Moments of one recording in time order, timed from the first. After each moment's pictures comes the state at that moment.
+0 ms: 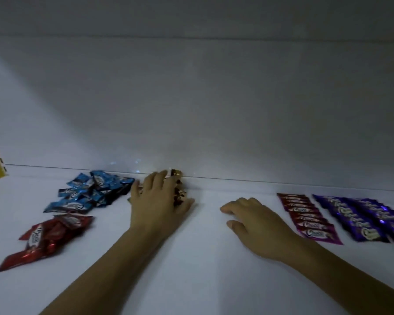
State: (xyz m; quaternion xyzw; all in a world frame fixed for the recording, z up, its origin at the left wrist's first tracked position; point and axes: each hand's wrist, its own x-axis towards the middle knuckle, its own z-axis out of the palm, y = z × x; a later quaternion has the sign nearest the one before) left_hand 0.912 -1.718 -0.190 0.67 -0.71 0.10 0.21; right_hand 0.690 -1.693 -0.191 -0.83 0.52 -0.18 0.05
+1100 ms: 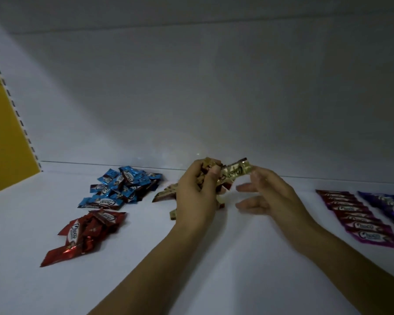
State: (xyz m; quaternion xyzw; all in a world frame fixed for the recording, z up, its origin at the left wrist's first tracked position) left_hand 0.906 -1.697 -0.169 0.42 -0.54 -0.32 0.65; right_hand 0.750 -1.708 -0.175 -0.60 0.40 -0.50 0.47
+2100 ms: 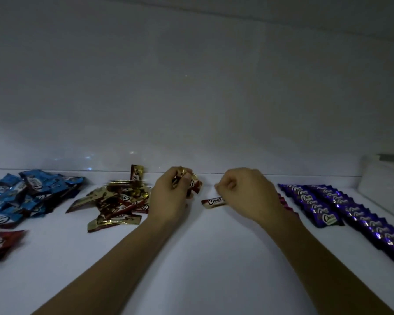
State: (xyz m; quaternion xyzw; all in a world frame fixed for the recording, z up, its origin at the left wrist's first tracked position) left_hand 0.835 -1.748 -0.193 0.46 -0.58 -0.36 0.57; right_hand 0.676 -1.717 -0.153 -0.70 0.65 -0.30 0.01
